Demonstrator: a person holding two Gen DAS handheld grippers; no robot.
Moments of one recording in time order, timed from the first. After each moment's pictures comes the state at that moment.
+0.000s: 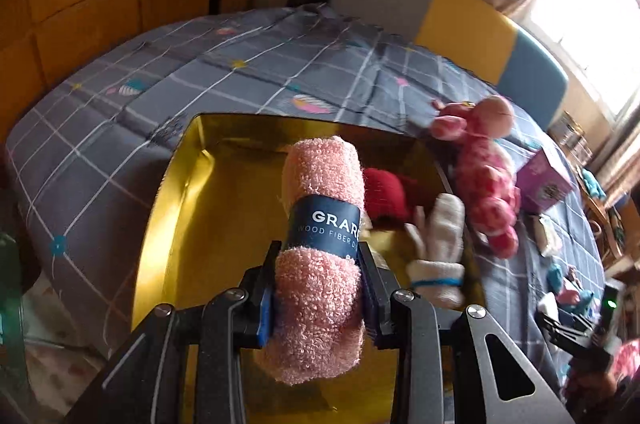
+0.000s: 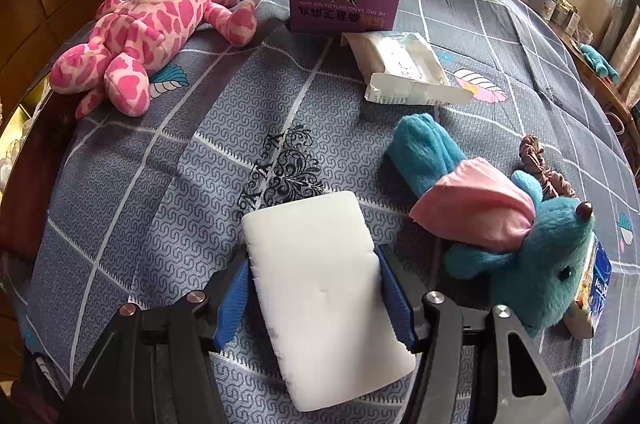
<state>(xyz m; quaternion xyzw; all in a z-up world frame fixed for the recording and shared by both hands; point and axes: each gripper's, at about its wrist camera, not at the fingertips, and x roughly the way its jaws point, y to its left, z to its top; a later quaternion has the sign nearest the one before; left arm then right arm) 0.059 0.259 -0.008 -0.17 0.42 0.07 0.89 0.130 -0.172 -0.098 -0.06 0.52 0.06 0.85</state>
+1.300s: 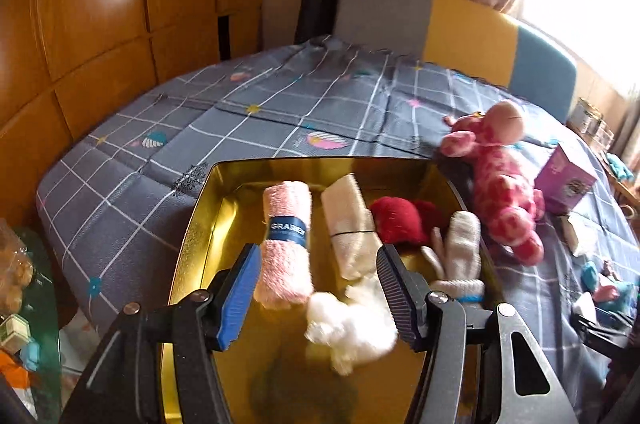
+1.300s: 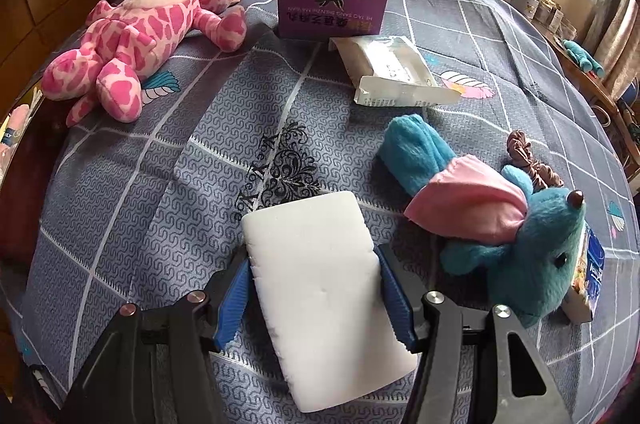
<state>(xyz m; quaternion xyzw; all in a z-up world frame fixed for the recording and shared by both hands) 0.052 0.232 0.011 -0.09 0.36 0.11 0.92 0.123 -0.176 -0.095 -0.06 0.51 0.04 0.86</state>
